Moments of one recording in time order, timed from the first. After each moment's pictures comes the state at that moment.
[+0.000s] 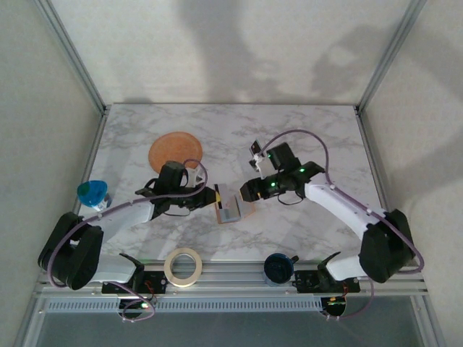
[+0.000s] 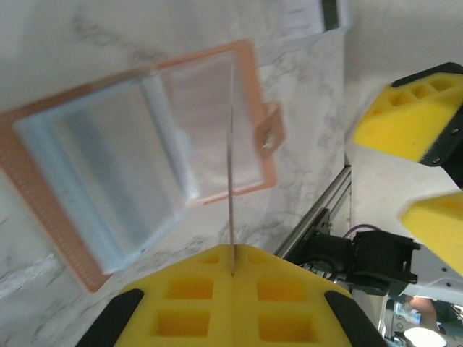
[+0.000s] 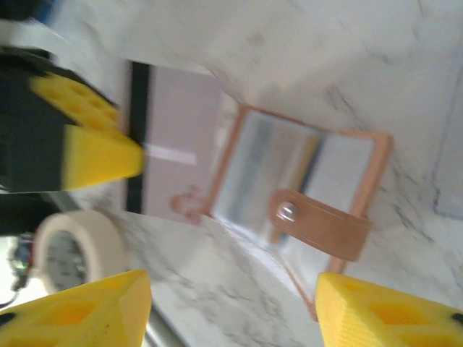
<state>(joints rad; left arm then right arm) -0.46 1.35 0.62 -0.01 0.70 -0.80 0.62 1.41 1.03 -0.65 -0.44 0.23</state>
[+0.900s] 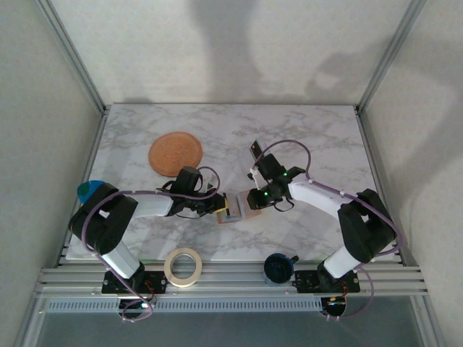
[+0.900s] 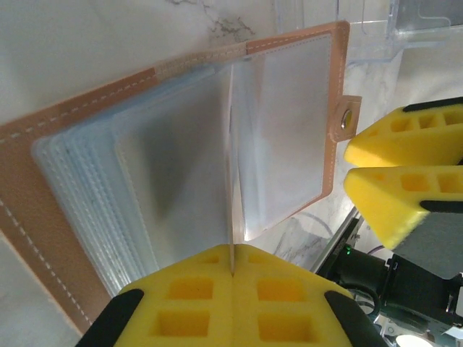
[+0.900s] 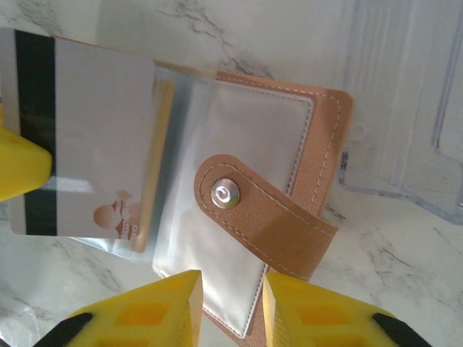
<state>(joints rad) -0.52 1.65 0.66 0.18 0.68 -0.88 0.65 1.57 0.96 -0.60 -0.24 0.22</state>
